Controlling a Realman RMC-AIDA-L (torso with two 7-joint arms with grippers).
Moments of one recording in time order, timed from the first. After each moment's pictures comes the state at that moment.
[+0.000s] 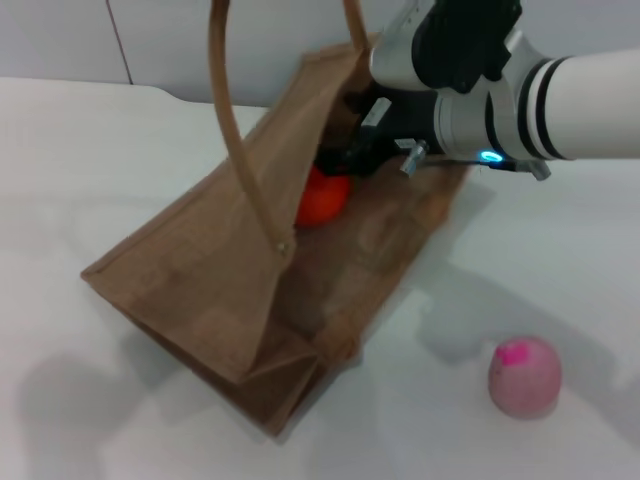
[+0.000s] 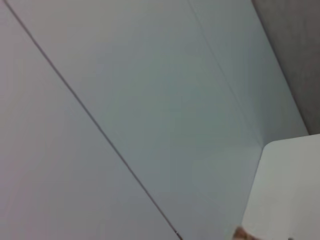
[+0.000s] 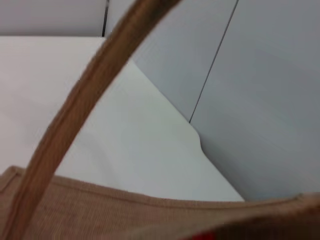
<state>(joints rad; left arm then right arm) -0.62 -2.04 0.97 1.64 -1.05 -1.39 1.32 0.73 2.02 -1.81 -1.21 0.83 0.74 -0.68</state>
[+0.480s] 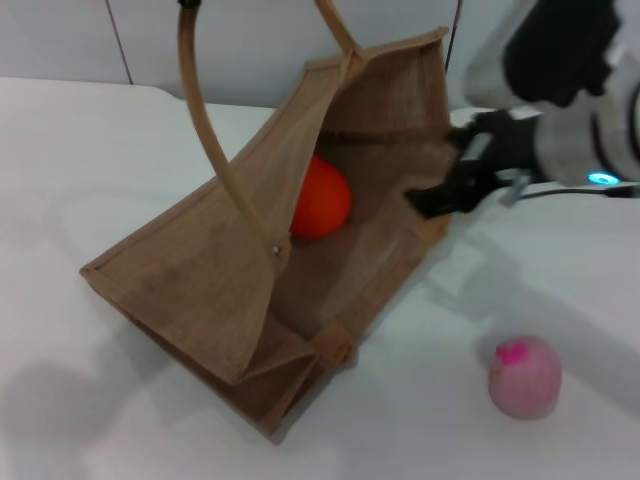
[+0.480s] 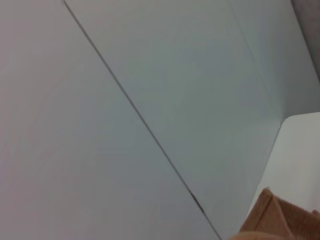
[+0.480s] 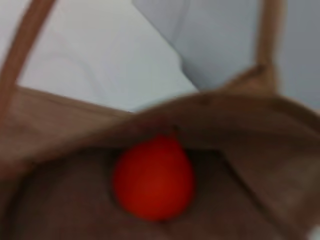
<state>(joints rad) -0.58 -2.04 0.97 1.64 -1.00 -1.36 1.31 0.59 2.02 -1.68 -1.49 0.60 1.13 -0.58</state>
